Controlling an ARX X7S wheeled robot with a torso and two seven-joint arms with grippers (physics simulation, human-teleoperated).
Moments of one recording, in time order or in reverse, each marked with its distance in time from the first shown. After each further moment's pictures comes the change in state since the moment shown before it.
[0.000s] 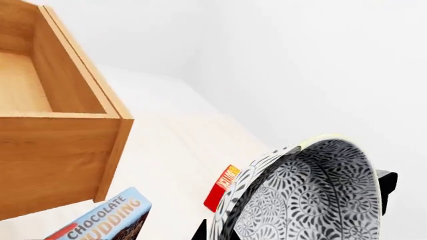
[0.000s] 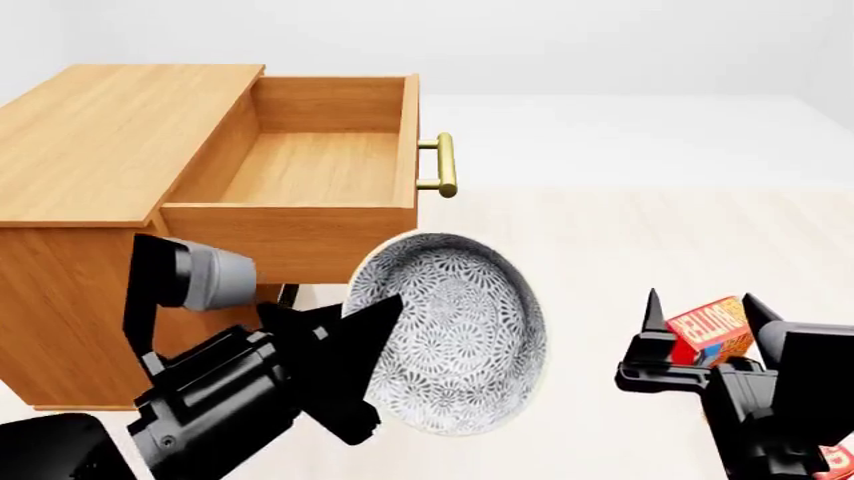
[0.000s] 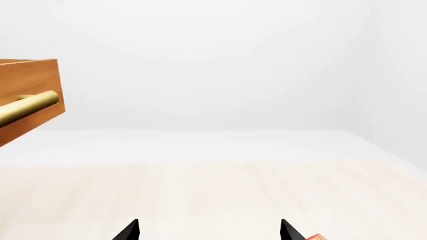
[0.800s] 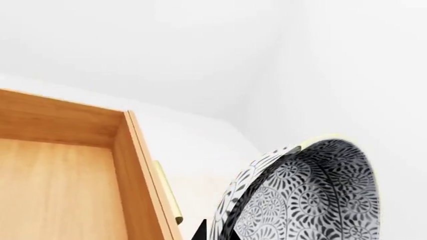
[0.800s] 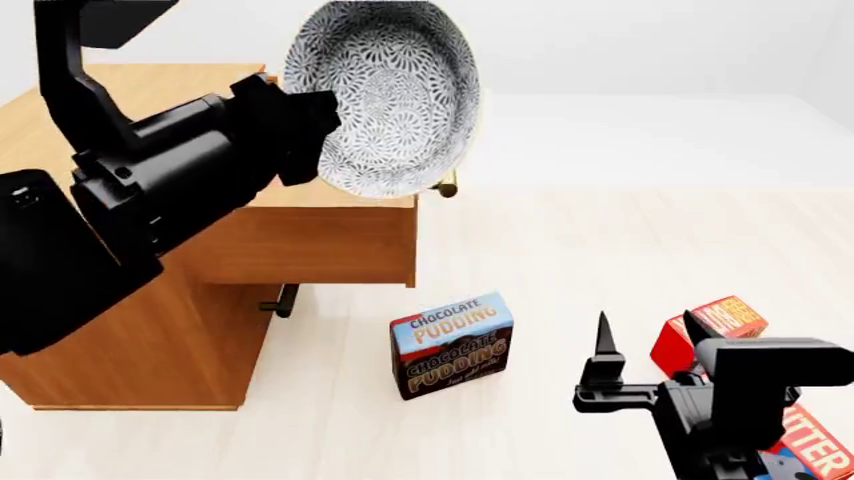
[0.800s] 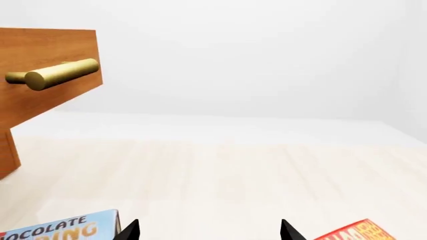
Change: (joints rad) left arm -0.567 0.034 0.160 -0.395 -0.090 0.029 -0.253; right arm -0.020 -0.024 -0.132 0.100 -0.057 -0.104 -0.051
